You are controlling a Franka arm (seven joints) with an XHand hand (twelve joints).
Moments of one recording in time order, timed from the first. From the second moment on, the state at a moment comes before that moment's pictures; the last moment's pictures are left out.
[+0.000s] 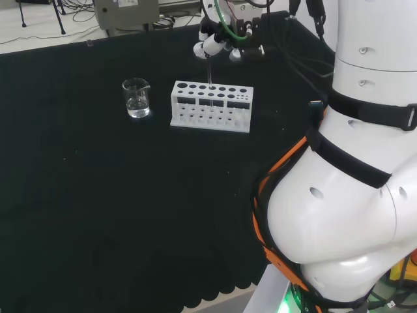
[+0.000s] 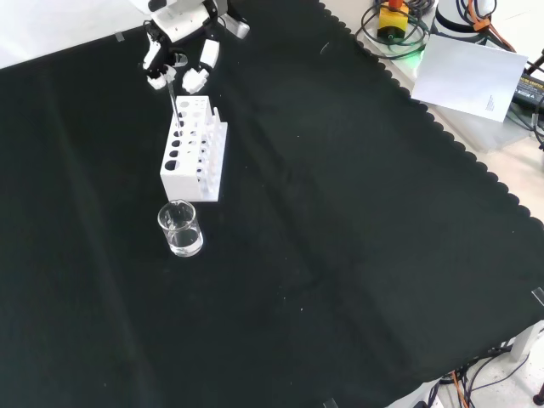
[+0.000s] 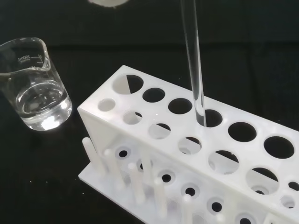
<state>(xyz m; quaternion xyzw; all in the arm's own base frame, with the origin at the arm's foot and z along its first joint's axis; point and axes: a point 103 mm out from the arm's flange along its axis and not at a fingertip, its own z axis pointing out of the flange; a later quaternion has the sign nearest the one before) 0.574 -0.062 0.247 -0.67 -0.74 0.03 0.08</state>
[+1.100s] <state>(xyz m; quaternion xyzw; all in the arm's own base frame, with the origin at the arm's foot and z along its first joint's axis) 0.592 -0.039 0.252 -0.70 -0.71 0.02 -0.01</state>
